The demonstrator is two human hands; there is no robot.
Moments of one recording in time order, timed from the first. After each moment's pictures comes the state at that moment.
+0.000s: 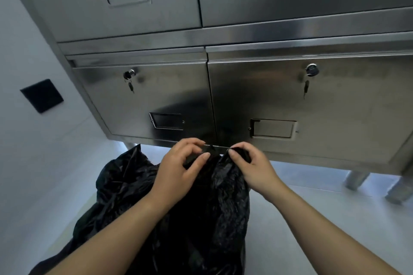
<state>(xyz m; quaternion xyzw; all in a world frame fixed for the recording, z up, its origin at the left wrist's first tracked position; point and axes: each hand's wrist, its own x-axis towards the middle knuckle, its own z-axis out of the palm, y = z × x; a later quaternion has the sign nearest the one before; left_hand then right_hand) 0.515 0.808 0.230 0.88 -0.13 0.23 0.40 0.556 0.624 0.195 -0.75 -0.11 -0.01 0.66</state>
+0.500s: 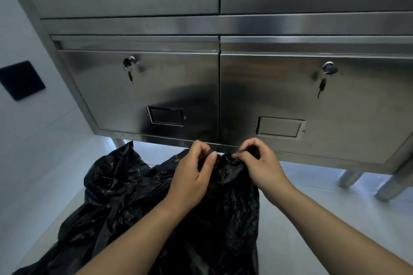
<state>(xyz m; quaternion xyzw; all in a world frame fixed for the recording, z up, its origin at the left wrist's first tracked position) 0.528 0.822 0.192 0.83 -0.14 0.19 0.51 0.547 0.661 0.202 -0.73 -0.02 -0.03 0.69</state>
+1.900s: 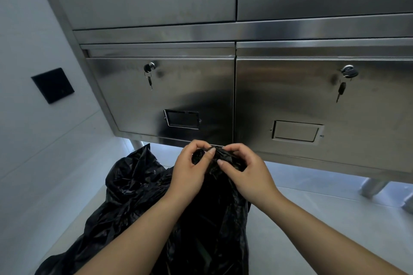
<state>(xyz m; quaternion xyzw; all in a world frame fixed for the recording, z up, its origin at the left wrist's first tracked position) 0.529 0.847 0.205 0.79 -0.02 0.17 0.59 0.542 0.702 0.191 -0.77 -0.15 -0.06 0.61</state>
